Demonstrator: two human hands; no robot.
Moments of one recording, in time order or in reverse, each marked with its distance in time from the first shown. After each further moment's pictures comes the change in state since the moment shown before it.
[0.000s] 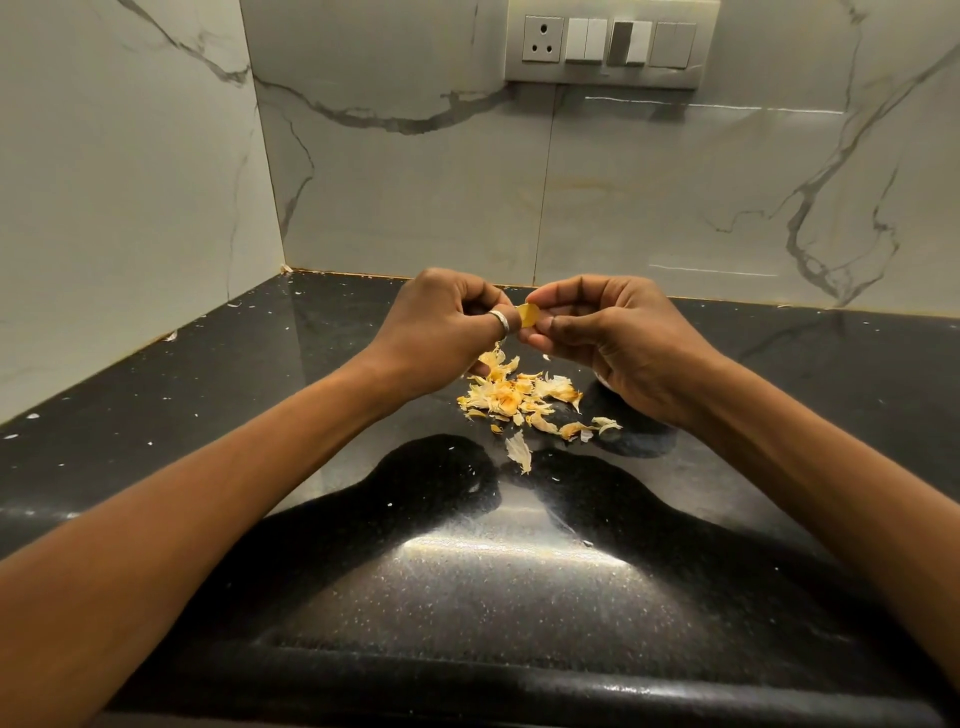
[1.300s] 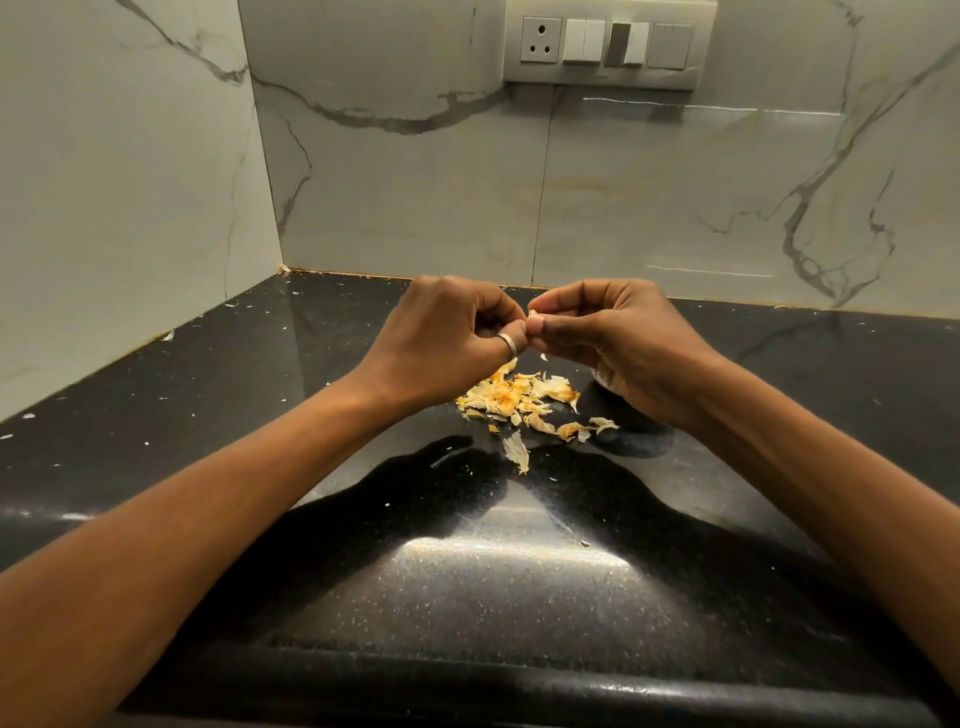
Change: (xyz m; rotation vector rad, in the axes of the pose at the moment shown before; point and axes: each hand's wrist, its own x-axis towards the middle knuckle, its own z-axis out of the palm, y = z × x) left_hand -0.002 -0.003 0.004 0.300 0.064 0.331; right_hand 0.000 0.001 -0.003 -0.072 0.036 -0.003
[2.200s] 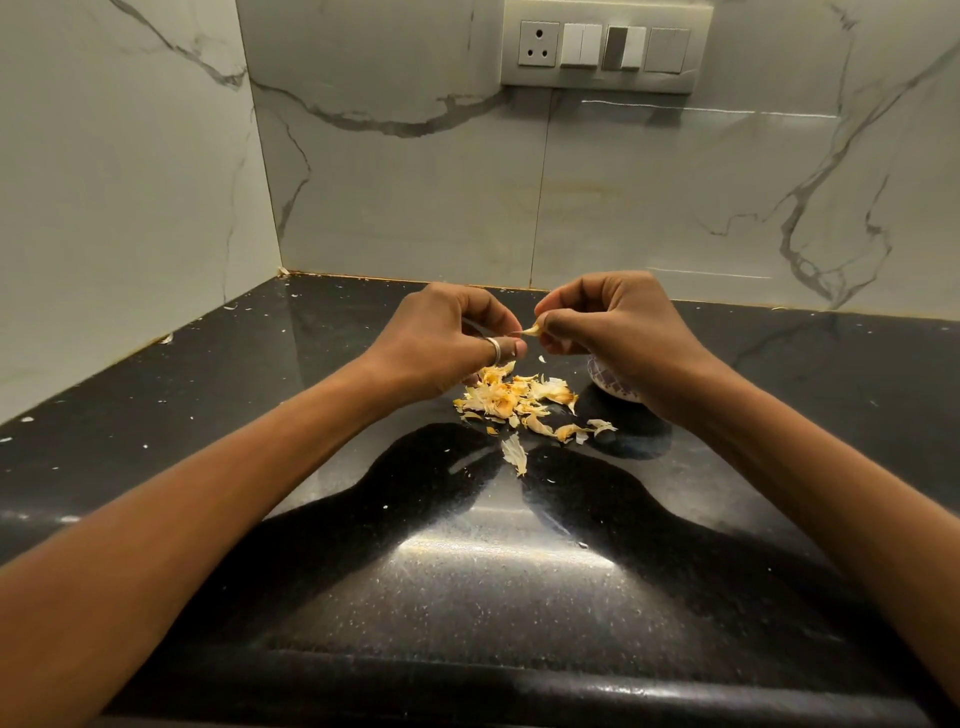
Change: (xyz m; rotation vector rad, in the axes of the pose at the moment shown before) left_hand 0.002 0.000 -0.003 -0.297 -0.198 -0.422; right_hand 0.004 0.005 -0.008 -0.450 0.077 -0.246
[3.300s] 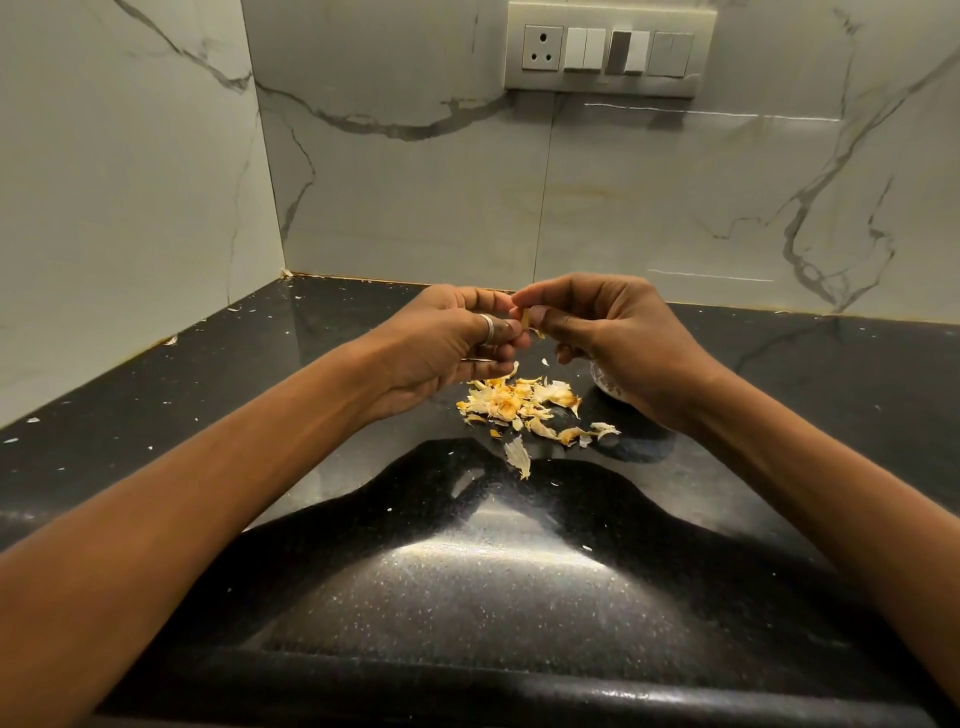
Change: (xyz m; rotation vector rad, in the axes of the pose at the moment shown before) left_hand -0.002 0.017 -0.006 -0.649 -0.128 -0.320; right_hand -0.003 -0.003 0.001 0.150 -0.144 -0.062
